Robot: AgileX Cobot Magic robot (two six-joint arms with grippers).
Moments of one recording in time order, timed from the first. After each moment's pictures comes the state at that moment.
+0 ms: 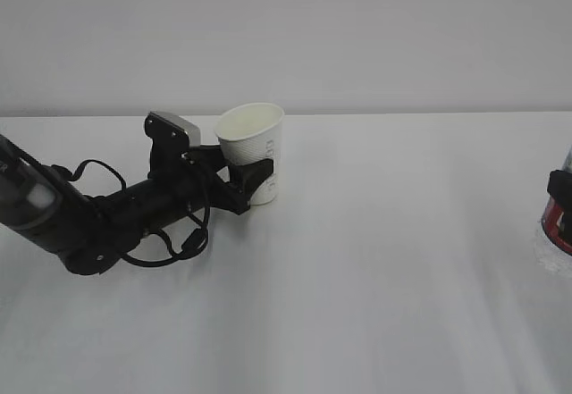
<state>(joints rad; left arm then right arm) -0.38 2.35 -1.05 0.45 -1.15 -0.28 0.08 1.15 -0.23 0.02 -0.48 -0.04</state>
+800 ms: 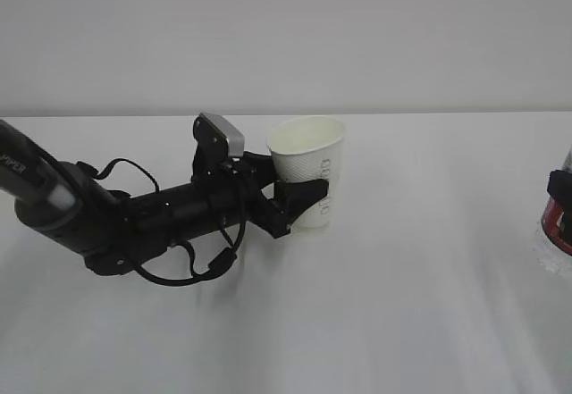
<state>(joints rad) -0.48 2.31 -1.06 0.64 -1.15 -0.39 0.08 1.15 -0.23 0.02 -0.48 -0.04</state>
